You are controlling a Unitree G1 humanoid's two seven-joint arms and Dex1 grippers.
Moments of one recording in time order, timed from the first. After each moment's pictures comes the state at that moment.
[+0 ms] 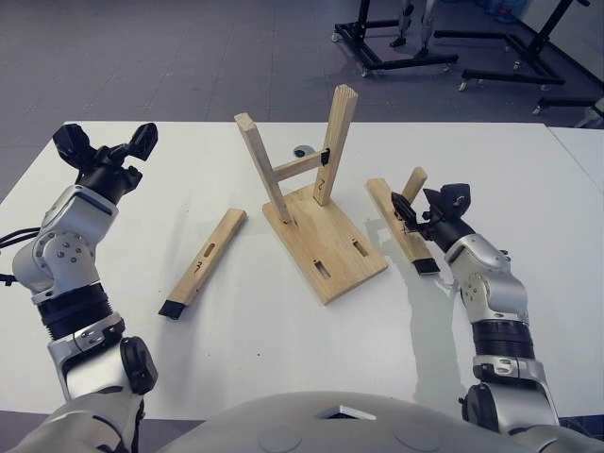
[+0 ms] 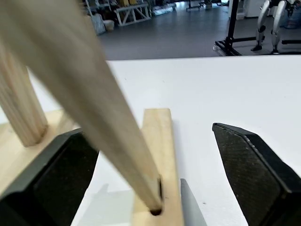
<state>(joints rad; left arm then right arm) -0.40 0.39 0.55 -0.03 -0.76 0.80 -0.09 -0.19 -0.35 -0.19 0.10 0.40 0.37 0.41</state>
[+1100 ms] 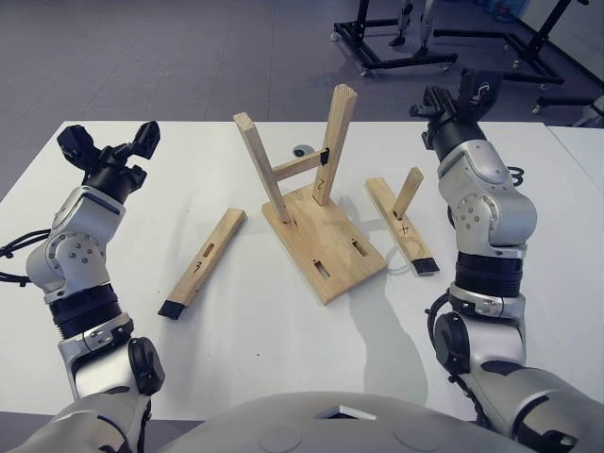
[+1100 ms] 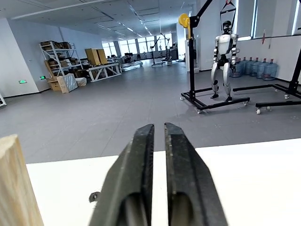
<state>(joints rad) -0.40 0.35 0.53 -0.03 -0.75 0.74 -0.07 -0.61 -0.23 -0.20 -0.04 0.34 0.58 -0.05</state>
